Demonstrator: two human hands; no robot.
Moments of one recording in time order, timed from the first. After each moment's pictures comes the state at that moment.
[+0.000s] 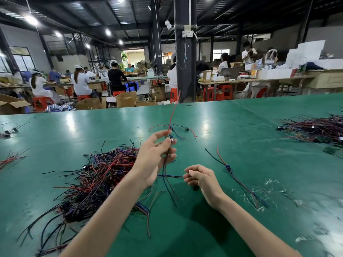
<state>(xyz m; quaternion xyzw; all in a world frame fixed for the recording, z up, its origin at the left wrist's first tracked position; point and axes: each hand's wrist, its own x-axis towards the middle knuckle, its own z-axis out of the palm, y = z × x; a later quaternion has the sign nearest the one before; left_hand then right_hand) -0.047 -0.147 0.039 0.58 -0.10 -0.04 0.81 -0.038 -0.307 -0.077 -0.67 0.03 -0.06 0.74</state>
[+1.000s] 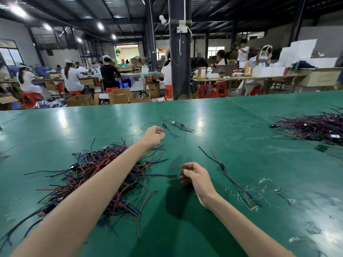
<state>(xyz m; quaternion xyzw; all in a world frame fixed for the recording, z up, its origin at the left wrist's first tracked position) 0.085 -0.170 0.016 0.85 -0.09 -0.04 0.51 -0.032 -0.307 -0.078 -0.65 0.06 -0.09 0.75</state>
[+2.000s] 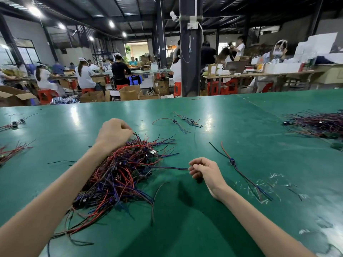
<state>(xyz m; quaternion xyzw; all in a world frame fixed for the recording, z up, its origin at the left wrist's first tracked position) 0.018 -0.050 0.056 0.94 -0.02 0.19 0.29 -0.039 -0.304 -0.072 -0.69 0.05 -0.07 0.72</state>
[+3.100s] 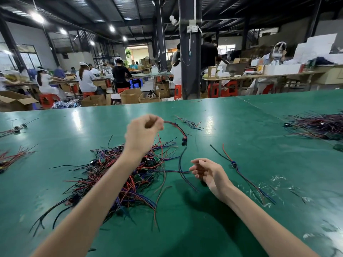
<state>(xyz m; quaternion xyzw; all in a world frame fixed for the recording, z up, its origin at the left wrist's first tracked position) -0.027 -0.117 0.064 0.81 -0.16 0.21 0.52 -0.035 -0.314 -0.068 -0.56 0.01 -0.01 0.83</state>
